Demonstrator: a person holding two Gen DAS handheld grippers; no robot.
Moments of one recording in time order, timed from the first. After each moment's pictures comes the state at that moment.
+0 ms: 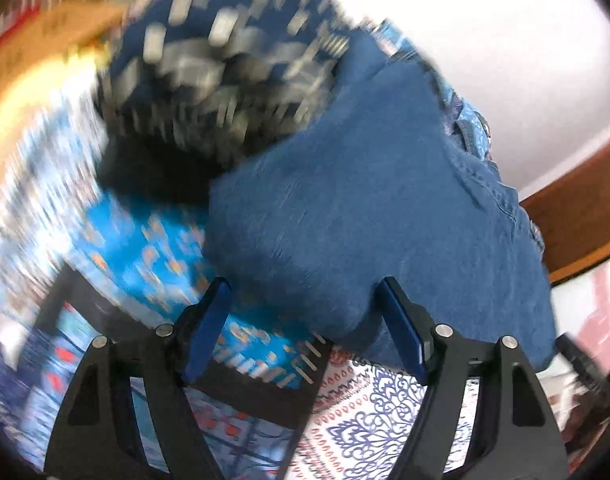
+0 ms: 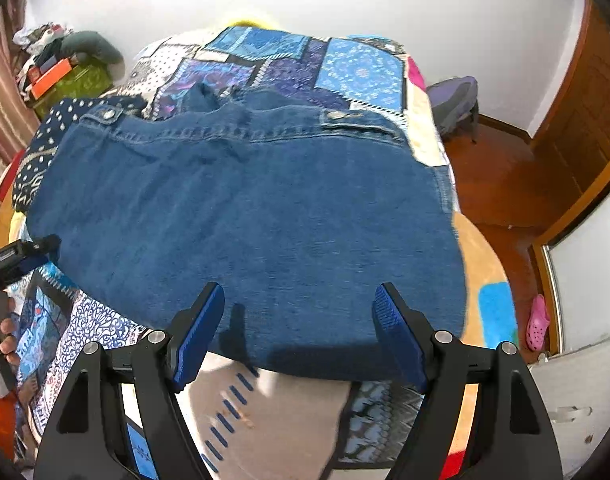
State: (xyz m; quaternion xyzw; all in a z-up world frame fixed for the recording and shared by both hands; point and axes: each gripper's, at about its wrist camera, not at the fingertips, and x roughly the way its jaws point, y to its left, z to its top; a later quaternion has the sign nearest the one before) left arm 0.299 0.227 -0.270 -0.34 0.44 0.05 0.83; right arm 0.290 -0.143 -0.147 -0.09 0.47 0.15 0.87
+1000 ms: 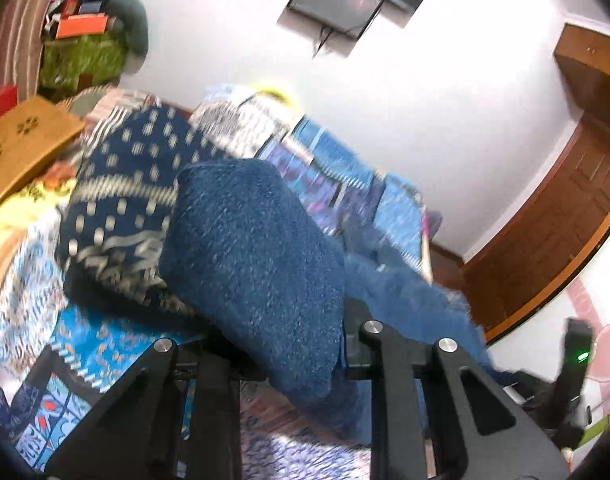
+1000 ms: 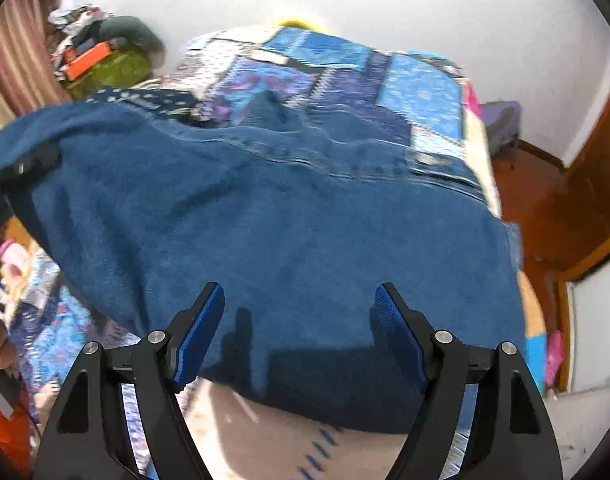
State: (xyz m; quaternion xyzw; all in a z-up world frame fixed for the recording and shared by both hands) left arm 0.293 0.171 -0.134 -0.27 0.26 0.03 0.93; right arm 0.302 -0.085 -0.135 -0.10 0.46 0.23 0.85
